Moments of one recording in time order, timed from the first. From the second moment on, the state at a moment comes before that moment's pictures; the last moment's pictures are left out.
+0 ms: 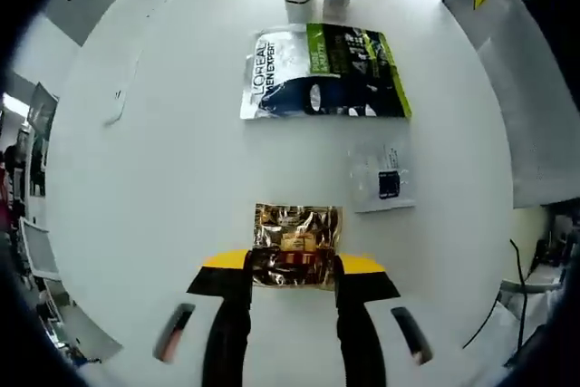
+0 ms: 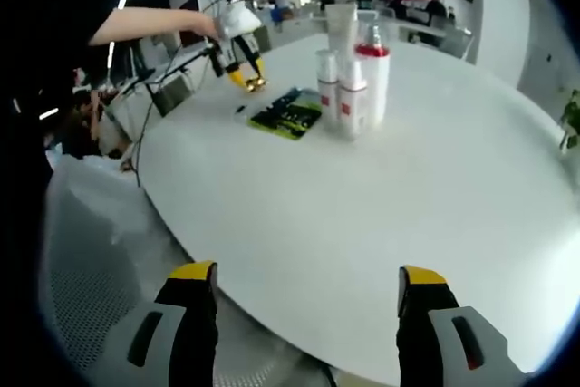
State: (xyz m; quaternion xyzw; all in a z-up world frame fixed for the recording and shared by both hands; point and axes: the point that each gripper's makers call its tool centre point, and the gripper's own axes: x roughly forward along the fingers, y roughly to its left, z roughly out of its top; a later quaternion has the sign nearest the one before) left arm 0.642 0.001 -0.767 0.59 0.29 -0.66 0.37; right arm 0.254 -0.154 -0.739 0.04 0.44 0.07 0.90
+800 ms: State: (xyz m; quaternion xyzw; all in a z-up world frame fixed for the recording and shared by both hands) left arm 0.633 -0.024 -0.775 0.65 0.20 -0.69 0.26; right arm 0.254 -0.155 -0.740 0.05 0.44 0.06 0.90
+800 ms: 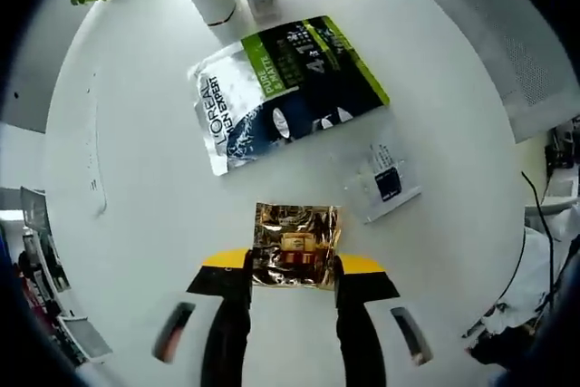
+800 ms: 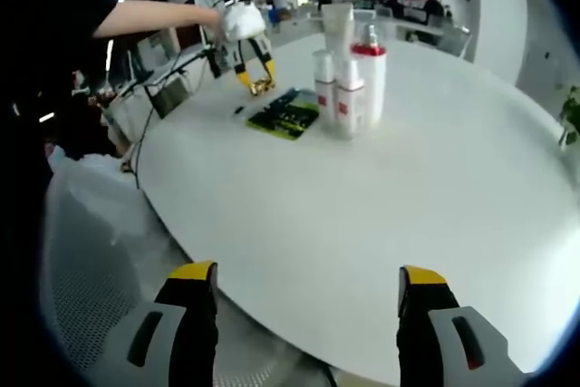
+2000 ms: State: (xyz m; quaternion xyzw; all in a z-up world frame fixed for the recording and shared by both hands) left arm 0.633 -0.012 -0.784 0.33 0.50 -0.50 0.63; right arm 0.254 -0.151 -0.741 0.05 0.44 0.07 0.89
